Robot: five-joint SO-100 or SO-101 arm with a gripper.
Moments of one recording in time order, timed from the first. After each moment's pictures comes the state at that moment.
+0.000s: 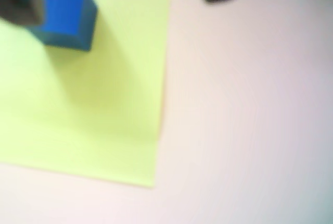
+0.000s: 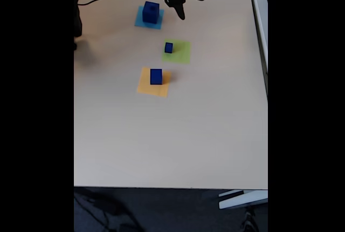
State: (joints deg) arm 0.1 62.4 44.1 78.8 82.1
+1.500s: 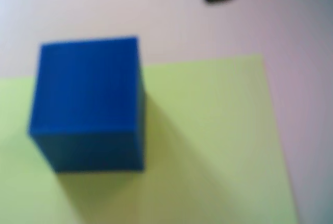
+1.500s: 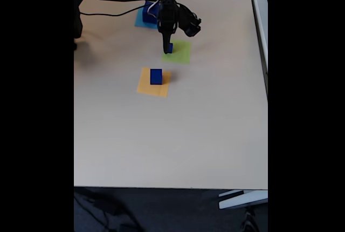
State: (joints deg) arm 3.9 55.0 50.7 85.4 94.2
